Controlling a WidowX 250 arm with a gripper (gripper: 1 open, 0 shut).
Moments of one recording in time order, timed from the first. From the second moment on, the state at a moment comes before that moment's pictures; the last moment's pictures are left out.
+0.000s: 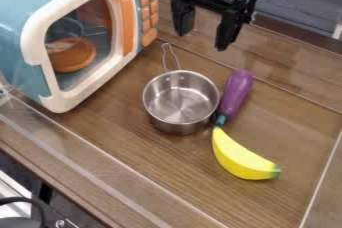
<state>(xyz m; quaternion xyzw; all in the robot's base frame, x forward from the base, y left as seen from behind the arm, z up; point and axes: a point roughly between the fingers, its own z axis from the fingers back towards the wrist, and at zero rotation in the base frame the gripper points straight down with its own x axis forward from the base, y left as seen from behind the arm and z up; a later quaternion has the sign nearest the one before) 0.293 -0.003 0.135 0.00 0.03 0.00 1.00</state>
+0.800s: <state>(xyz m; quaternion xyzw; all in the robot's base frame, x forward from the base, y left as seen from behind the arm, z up) 0.236 -0.059 0.054 0.00 0.10 -0.36 0.93</state>
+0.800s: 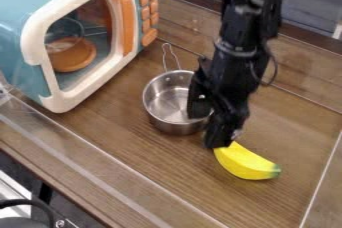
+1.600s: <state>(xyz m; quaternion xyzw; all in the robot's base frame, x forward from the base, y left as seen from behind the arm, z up) 0.238 -0.071 0.039 0.01 0.06 -0.44 0.90</state>
